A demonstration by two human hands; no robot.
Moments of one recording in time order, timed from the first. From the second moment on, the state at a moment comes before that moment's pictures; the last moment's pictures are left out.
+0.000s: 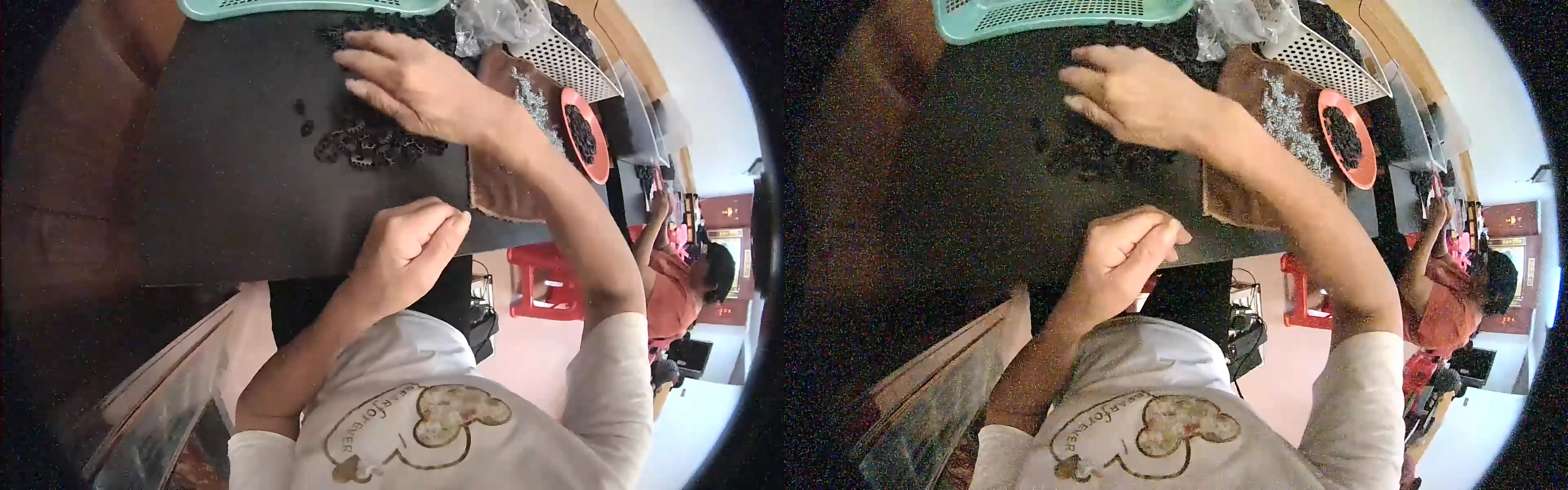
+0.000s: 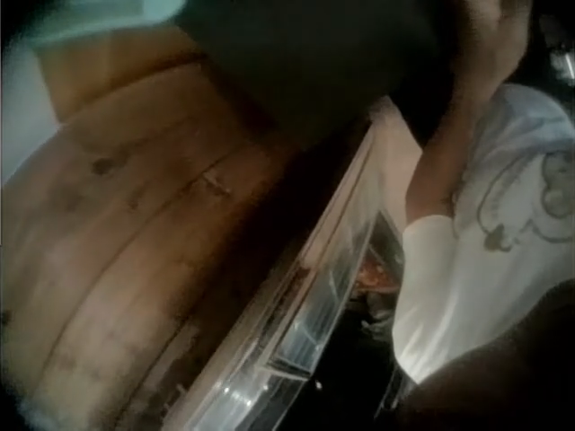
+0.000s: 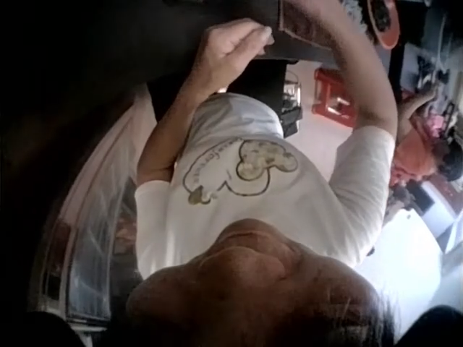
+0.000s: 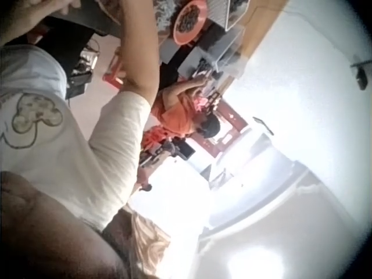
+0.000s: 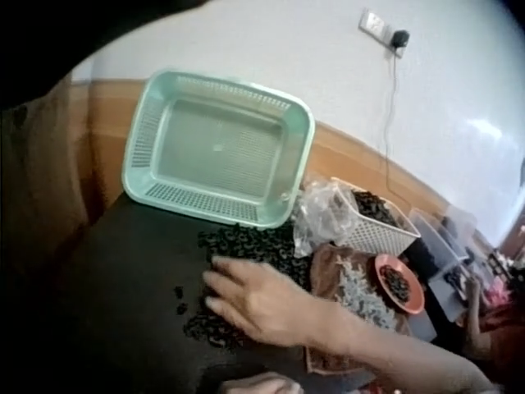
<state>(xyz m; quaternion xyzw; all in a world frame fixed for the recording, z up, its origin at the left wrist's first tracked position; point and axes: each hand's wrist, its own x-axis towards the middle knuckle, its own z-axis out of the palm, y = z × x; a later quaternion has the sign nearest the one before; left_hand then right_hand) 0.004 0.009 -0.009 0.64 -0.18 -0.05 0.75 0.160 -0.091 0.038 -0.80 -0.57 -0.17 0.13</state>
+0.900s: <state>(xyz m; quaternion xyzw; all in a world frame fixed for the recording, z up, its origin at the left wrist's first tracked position) 0.005 0.008 -0.010 0.66 -0.16 -0.05 0.73 0.202 -0.115 0.036 -0.81 -0.54 -0.16 0.16</state>
